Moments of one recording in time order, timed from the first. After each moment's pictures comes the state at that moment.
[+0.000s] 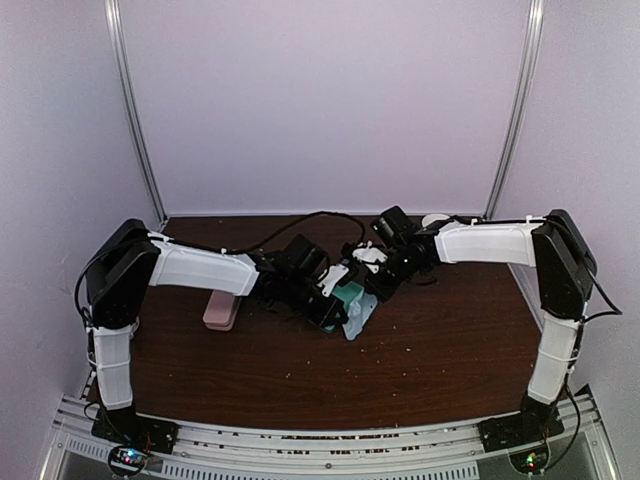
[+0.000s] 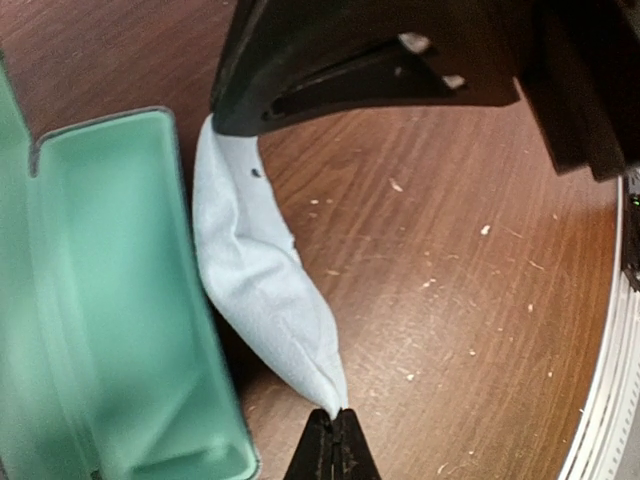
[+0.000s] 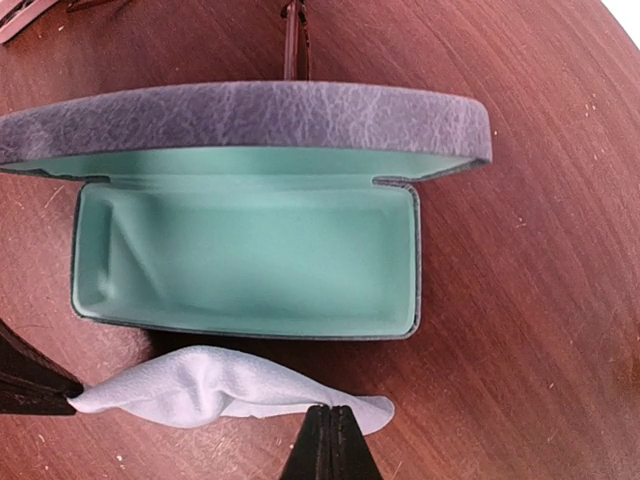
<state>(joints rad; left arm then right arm) -0.91 2.03 1.36 -0.18 0.34 -0.17 0.66 1.89 1.35 -0.47 -0.09 -0.26</state>
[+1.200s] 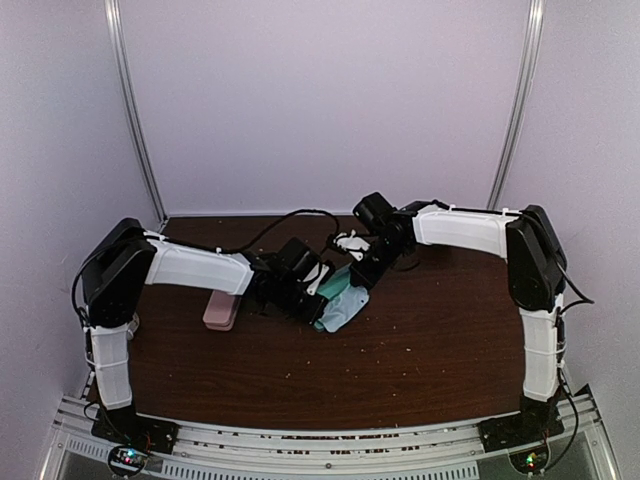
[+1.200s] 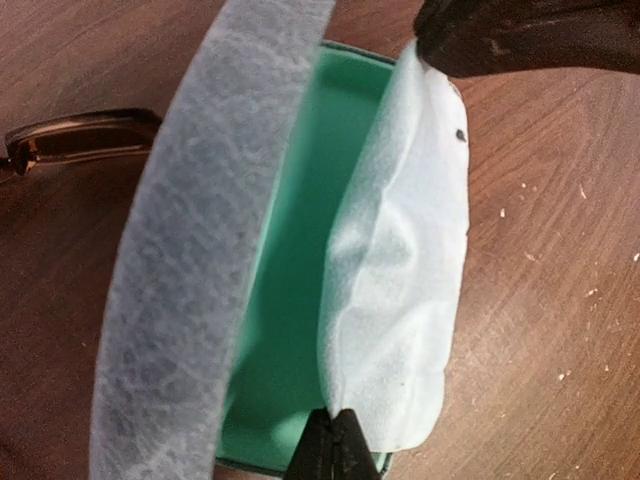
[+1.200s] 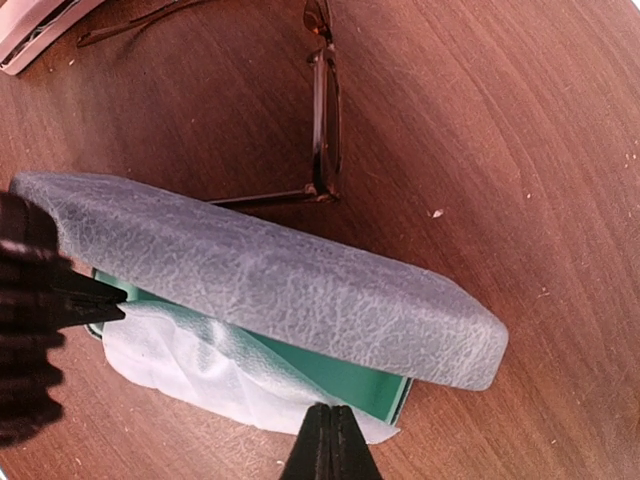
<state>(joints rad) -0.88 2.01 1.32 -0.27 0.04 -0.26 0.66 2.08 1.68 -0.69 -0.16 -0.26</state>
